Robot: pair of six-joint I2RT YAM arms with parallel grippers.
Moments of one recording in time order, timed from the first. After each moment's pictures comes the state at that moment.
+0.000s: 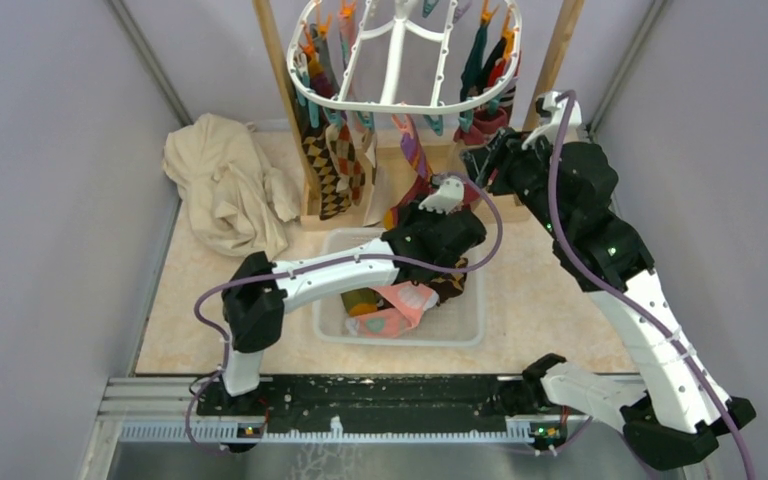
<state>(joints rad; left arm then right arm) -1.15 1.93 1.63 -0.46 -1.23 -0.31 0.53 0.98 1.39 -0.48 0.11 0.36</state>
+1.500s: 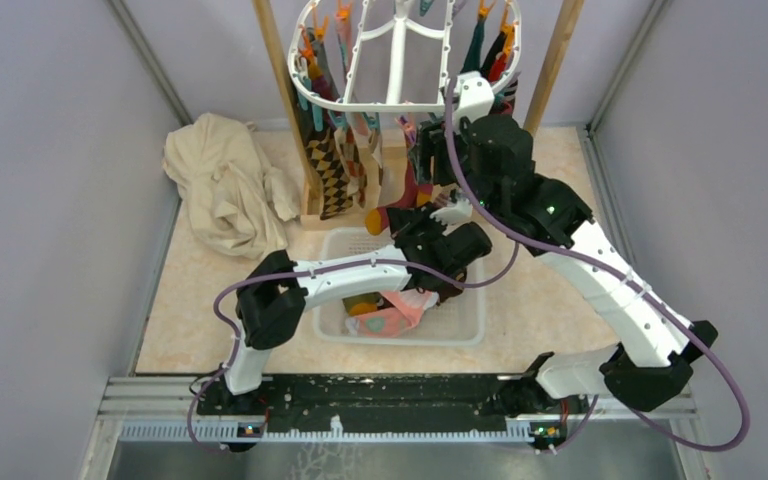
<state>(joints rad) -1.17 2.03 1.65 -0.48 -1.45 0.01 0.77 1.28 1.66 -0.60 0.30 0.17</state>
